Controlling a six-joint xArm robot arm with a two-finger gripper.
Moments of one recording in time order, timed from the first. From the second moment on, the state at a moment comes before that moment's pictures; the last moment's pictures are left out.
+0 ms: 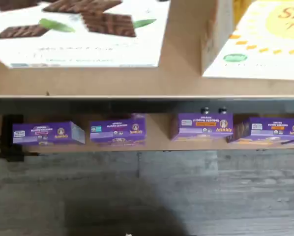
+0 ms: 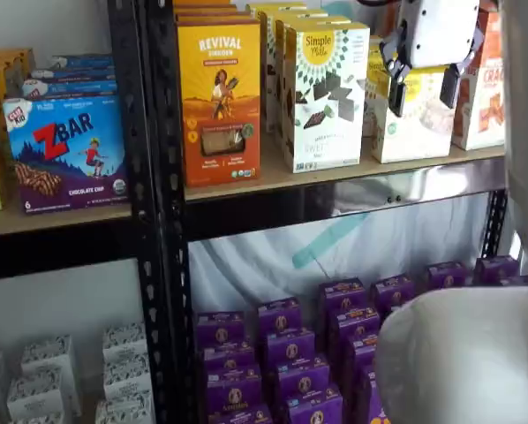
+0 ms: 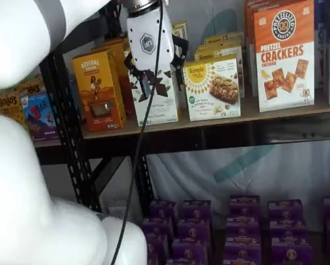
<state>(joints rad) -0.25 -0.77 -1.11 0.01 1.70 -0.23</state>
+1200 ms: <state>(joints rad) -0.50 -0.42 -1.39 0.26 1.86 -1.99</state>
